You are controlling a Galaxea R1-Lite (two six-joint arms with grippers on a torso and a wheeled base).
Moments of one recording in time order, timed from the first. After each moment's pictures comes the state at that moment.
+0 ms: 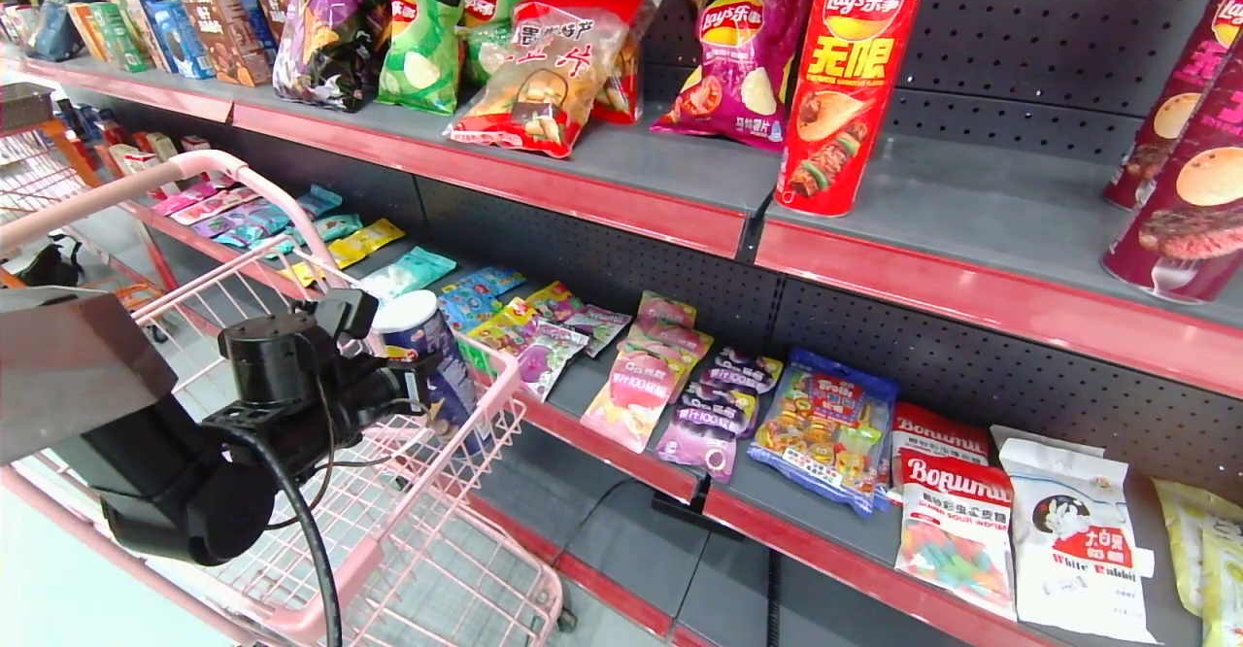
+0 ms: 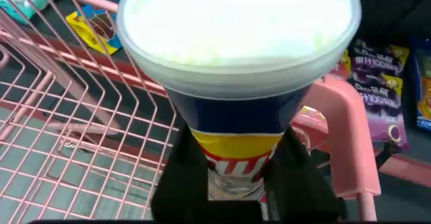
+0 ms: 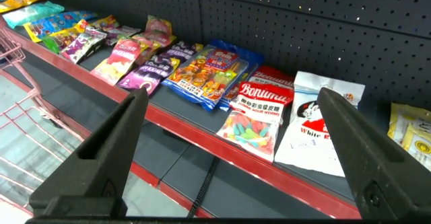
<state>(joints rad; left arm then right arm) -0.14 2.10 -0.58 -1.25 -0.13 -0.09 0.00 0.00 0.00 0.00 0.03 0.00</state>
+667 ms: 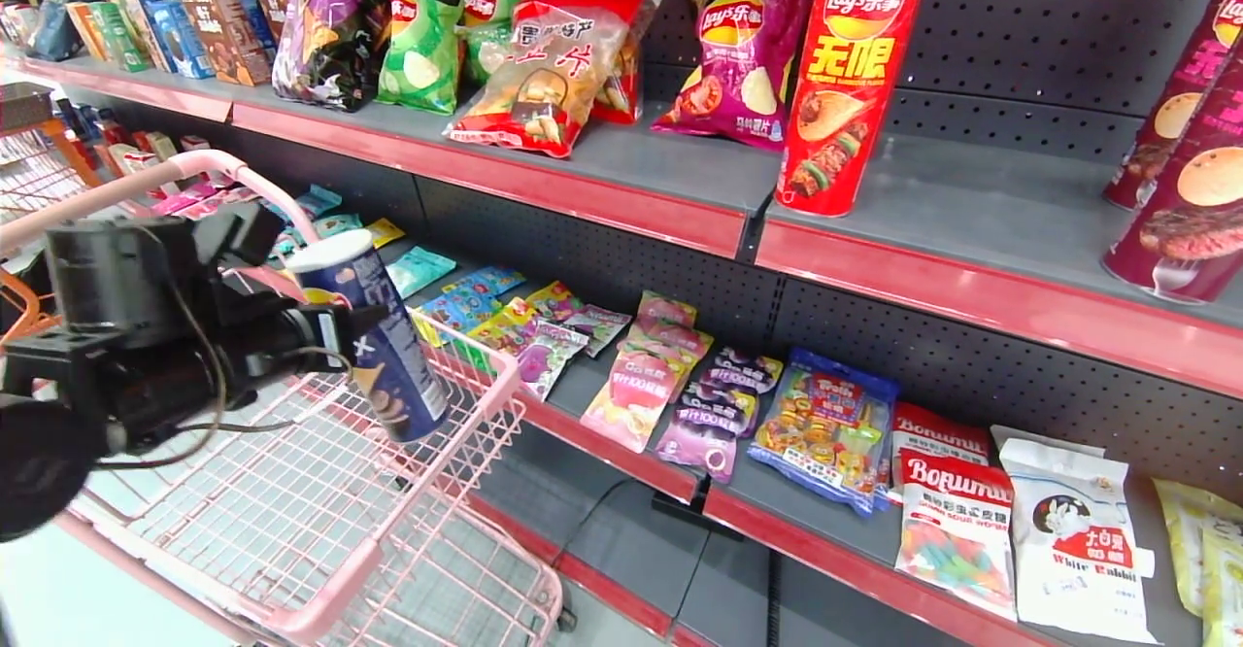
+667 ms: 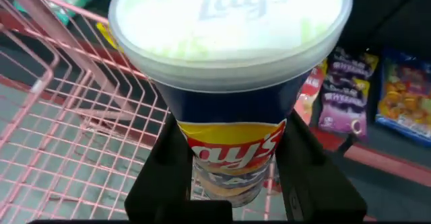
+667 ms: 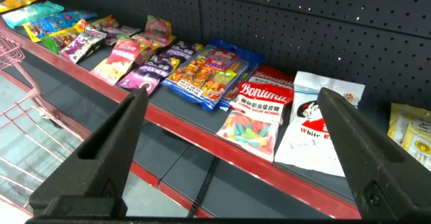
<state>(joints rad) -0.11 1.60 -0.69 -0.61 -0.14 -0.10 0.00 0.00 0.00 0.00 0.03 0.00</state>
